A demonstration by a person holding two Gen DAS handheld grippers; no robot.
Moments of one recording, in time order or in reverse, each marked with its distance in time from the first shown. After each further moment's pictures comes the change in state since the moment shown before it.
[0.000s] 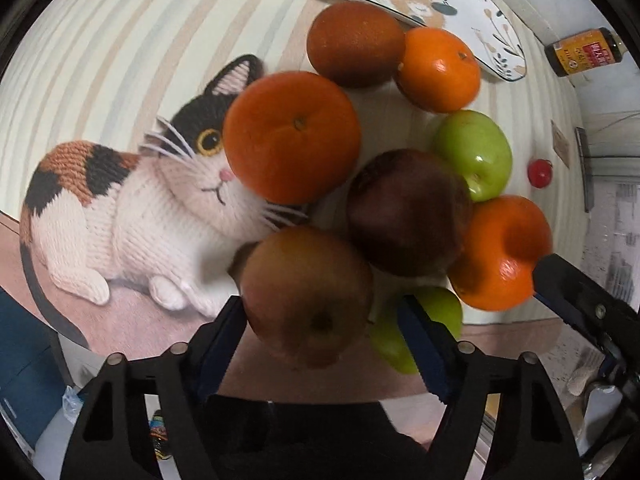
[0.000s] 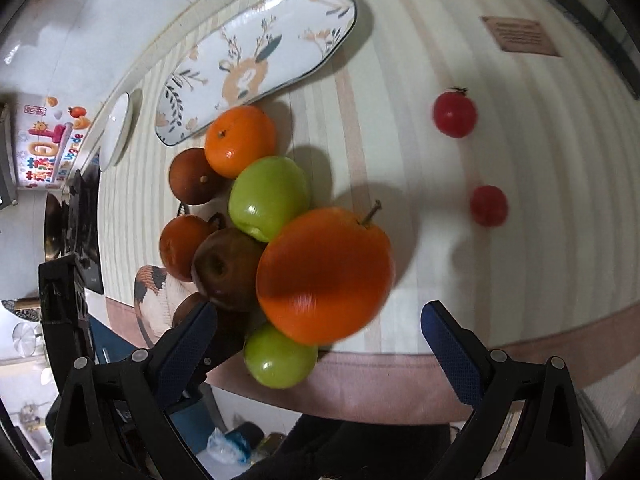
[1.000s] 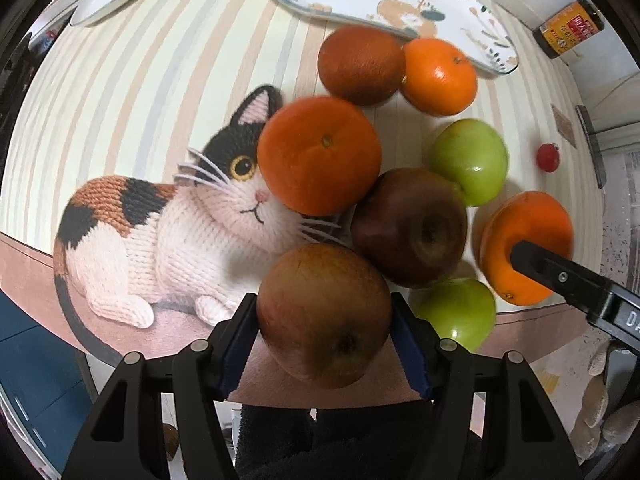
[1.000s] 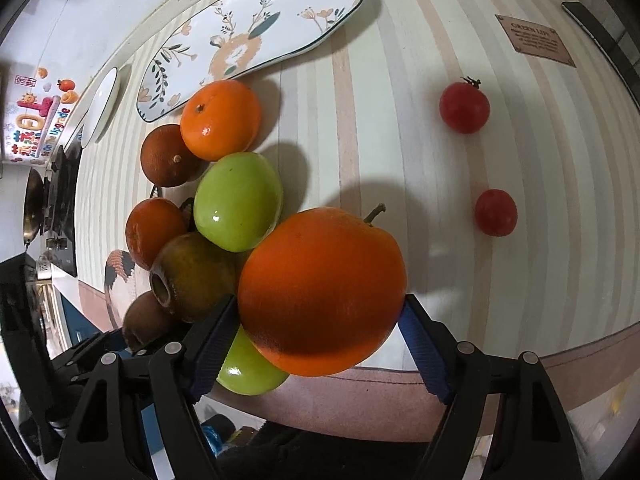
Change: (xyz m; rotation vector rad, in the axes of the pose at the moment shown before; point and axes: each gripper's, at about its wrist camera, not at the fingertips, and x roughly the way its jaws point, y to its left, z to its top) left arm -0.011 0.001 -0.010 0.107 -0.088 0.085; right arm 0.012 0.000 -0.008 -0.064 -0.009 -0.056
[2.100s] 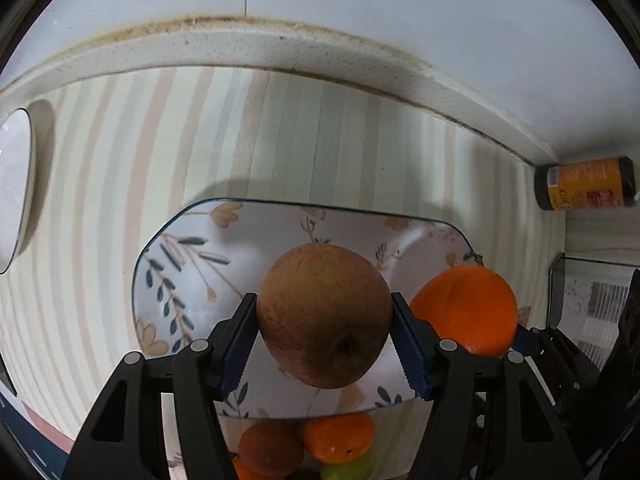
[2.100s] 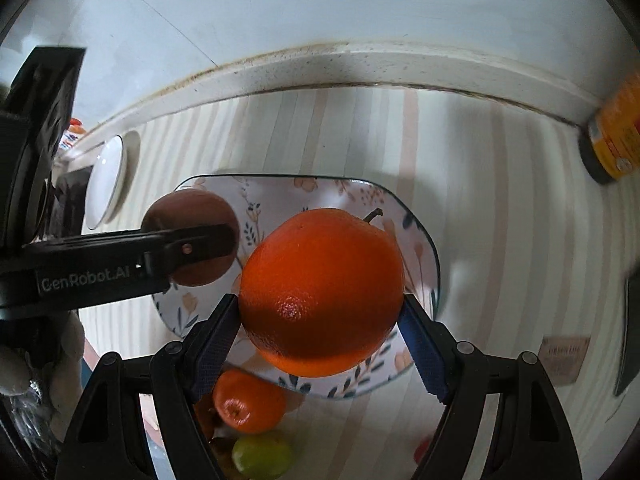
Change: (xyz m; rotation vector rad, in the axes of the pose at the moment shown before) left arm -0.006 -0.042 0.291 -0.007 0.040 -0.121; right arm -0.019 0.050 0.240 -0.233 -0.040 -0.054
